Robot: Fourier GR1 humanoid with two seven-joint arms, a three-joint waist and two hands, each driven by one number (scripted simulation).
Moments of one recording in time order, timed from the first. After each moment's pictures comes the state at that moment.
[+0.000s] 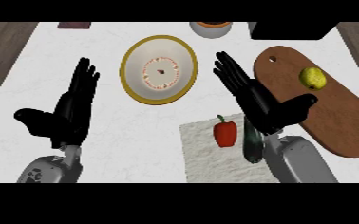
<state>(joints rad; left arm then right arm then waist) -0.15 0.29 -0.24 -1.64 0.26 0.44 0.08 -0.33 -0.19 0.31 -1.56 -0.37 0.03 0.09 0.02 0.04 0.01</state>
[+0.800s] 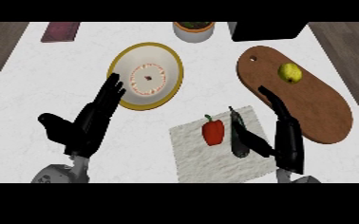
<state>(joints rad) -0.11 0.29 -0.32 -1.62 0.37 0.23 0.11 -0.04 -0.29 0.41 -1.60 0.47 -0.68 0.22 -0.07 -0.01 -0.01</state>
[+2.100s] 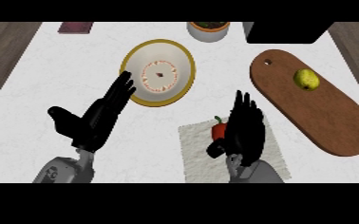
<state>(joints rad) -0.16 0.27 -0.32 -1.56 0.40 0.12 0.10 -0.24 -0.02 0.51 -1.60 1.07 0.01 1.23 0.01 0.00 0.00</state>
